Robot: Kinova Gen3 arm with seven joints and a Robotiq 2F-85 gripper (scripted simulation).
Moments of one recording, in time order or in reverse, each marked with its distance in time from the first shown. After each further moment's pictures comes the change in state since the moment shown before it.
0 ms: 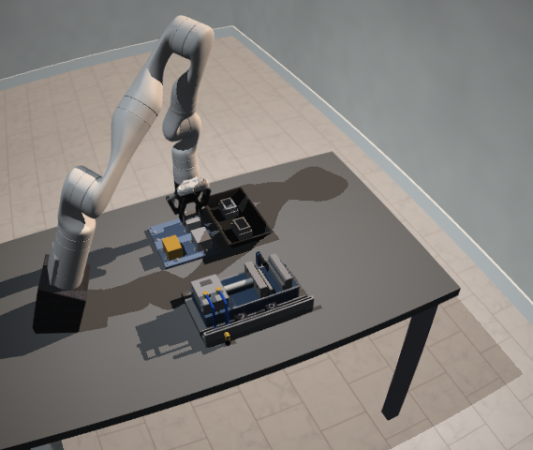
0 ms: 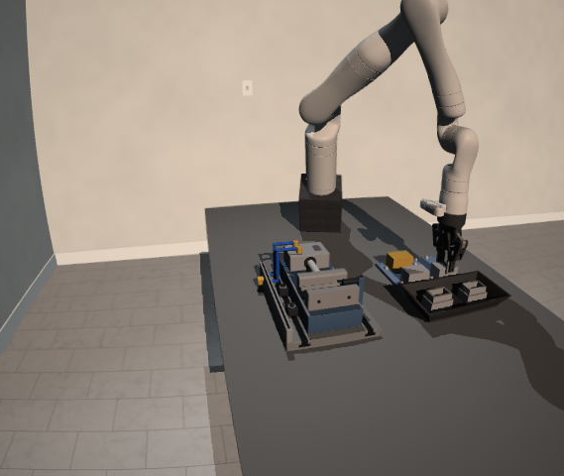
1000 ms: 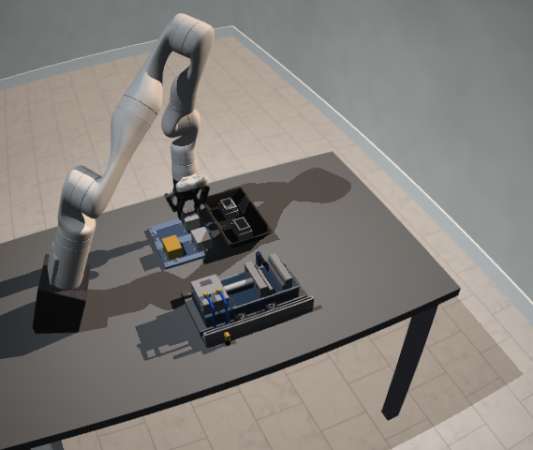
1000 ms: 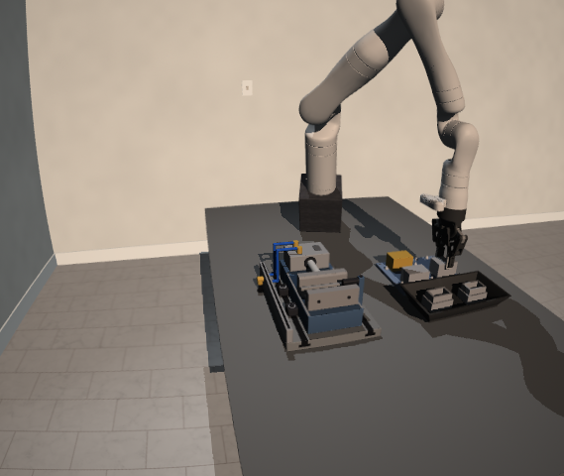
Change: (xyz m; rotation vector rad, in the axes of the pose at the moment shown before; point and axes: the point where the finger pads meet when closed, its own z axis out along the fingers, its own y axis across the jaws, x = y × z) arm 0.001 0.004 -0.012 -0.008 0.009 -0.005
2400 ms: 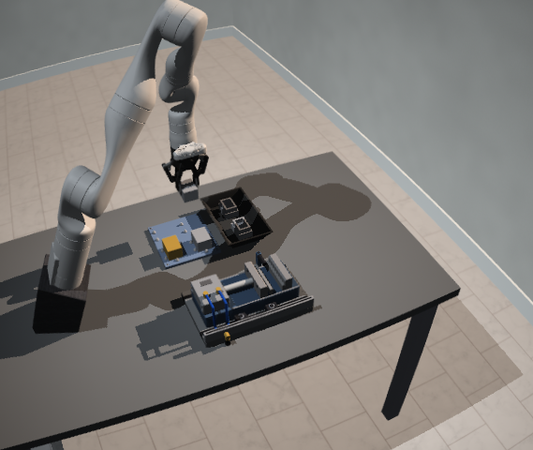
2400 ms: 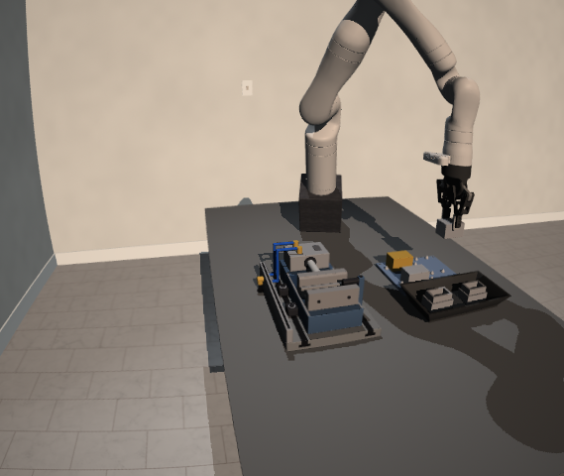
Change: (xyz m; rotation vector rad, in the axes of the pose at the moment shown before) arm 0.000 -0.003 -0.106 0.007 -0.009 0.004
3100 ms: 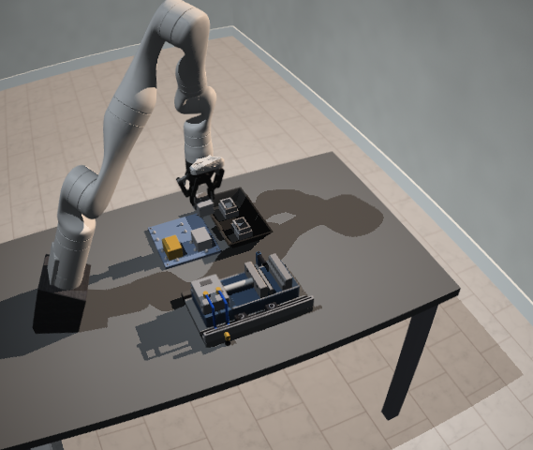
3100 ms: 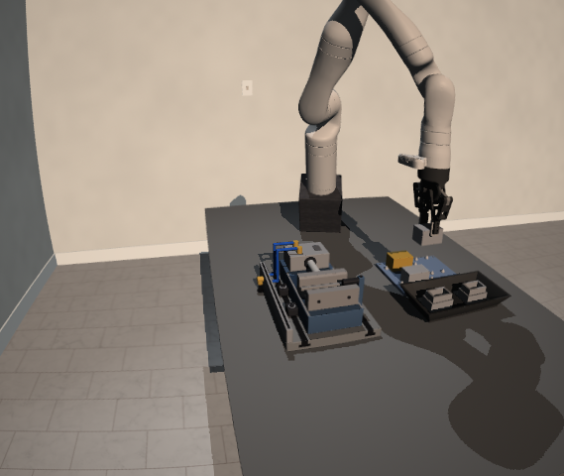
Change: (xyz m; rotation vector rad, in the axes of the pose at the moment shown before) arm 0.079 -0.017 0.003 -0.004 -0.004 -0.034
